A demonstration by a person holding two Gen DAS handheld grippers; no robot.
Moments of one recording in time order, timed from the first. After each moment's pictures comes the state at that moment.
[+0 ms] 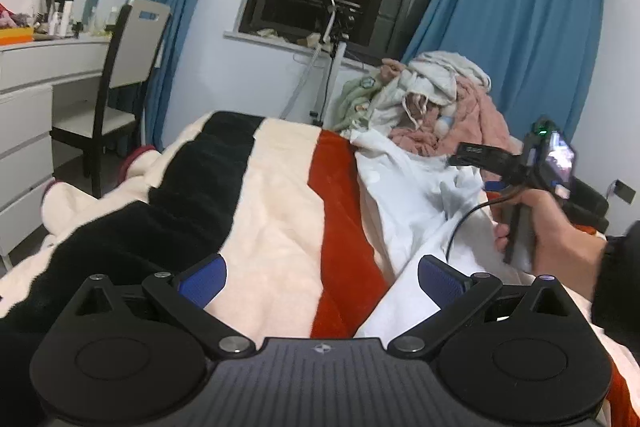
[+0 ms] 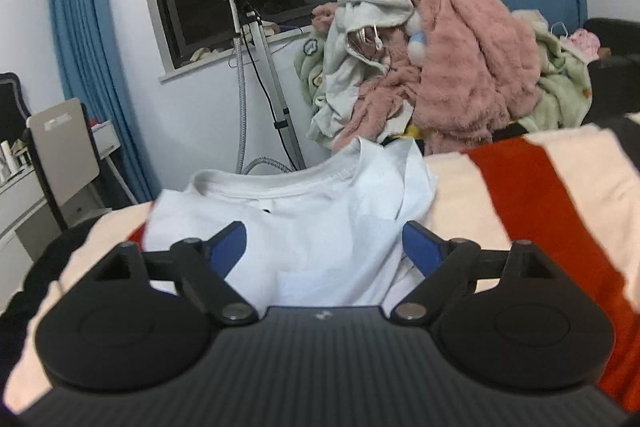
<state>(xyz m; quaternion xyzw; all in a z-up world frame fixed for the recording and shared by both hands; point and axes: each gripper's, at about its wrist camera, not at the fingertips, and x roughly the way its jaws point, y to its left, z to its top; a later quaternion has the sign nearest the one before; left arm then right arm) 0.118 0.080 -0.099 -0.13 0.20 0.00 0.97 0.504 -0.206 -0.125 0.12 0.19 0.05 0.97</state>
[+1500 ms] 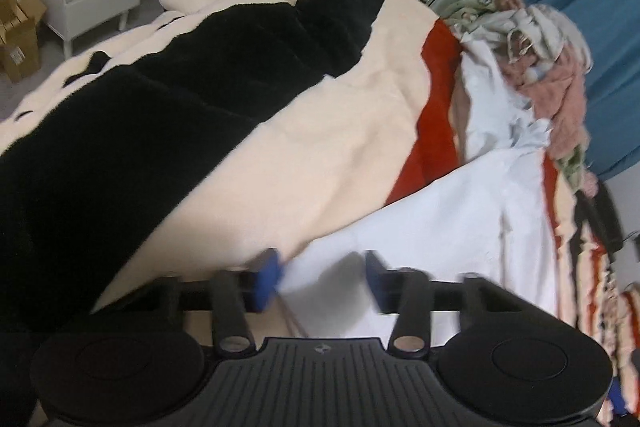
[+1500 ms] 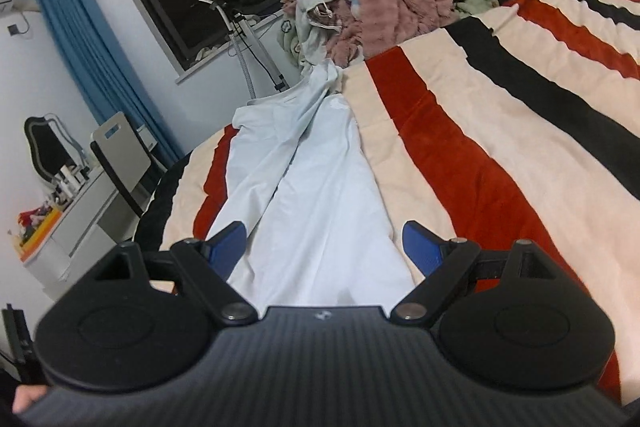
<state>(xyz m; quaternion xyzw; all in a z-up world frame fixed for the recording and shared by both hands) 0.047 0.136 -0.117 -0.30 0.42 0.08 0.85 0.102 -0.282 -0.103 0.25 0.25 0.05 0.93</state>
